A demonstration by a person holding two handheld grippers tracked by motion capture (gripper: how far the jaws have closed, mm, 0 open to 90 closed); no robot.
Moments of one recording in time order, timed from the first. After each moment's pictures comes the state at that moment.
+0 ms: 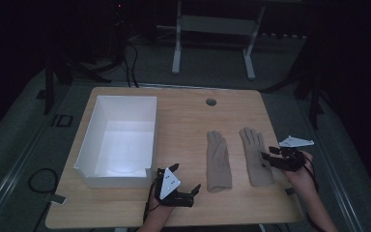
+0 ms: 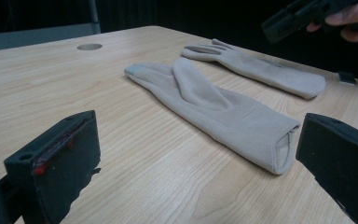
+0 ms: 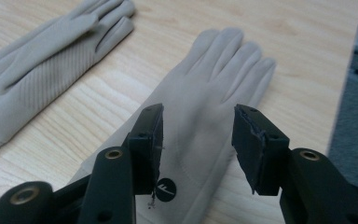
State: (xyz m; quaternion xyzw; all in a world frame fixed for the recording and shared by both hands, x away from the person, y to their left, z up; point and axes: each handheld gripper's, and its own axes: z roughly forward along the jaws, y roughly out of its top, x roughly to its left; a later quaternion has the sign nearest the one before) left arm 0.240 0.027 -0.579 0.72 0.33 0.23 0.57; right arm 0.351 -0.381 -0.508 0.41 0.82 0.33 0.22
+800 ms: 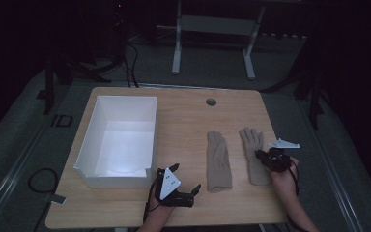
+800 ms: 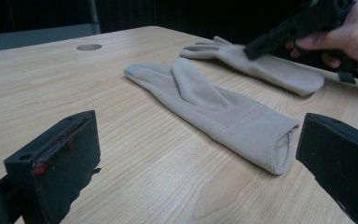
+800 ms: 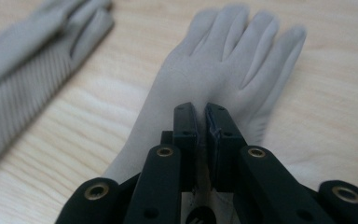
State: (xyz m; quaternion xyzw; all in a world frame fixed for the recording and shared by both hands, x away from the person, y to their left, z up) left arm 0.240 0.027 -0.579 0.71 0.33 0.23 0.58; right arm 0.356 -0.352 -0.537 0.49 0.78 0.32 0.23
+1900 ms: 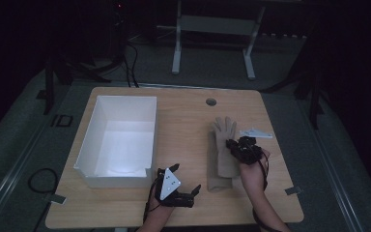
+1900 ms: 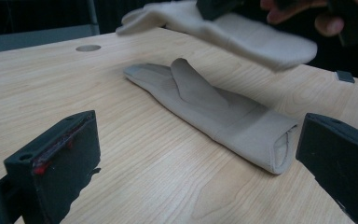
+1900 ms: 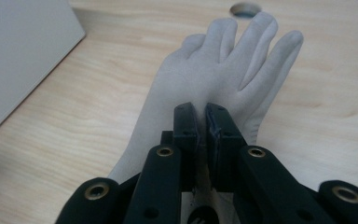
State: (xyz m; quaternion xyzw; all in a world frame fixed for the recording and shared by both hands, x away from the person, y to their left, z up) left arm 0.239 0.027 -0.579 0.72 0.32 0.23 0.57; right arm 0.345 -0.232 -0.486 0.50 0.75 0.38 0.21
